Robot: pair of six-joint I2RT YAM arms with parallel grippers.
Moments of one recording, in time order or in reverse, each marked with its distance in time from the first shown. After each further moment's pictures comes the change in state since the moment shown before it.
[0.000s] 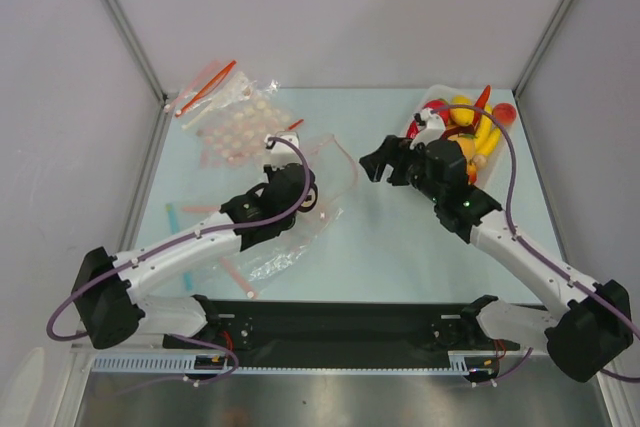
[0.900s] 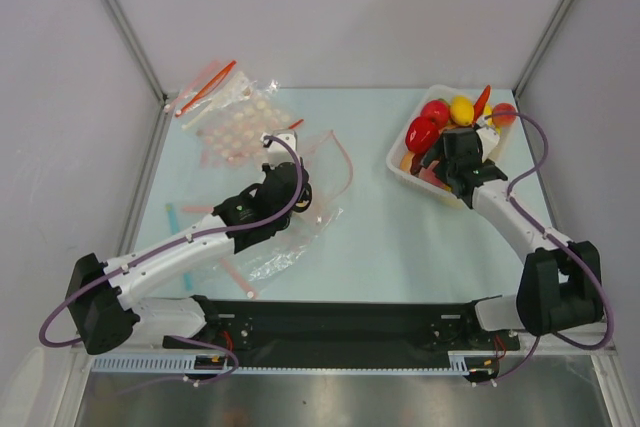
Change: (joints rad) left arm 0.001 -0.050 -0.001 0.016 0.065 0.008; right arm -0.345 0.204 0.055 -0.317 0.392 0.213
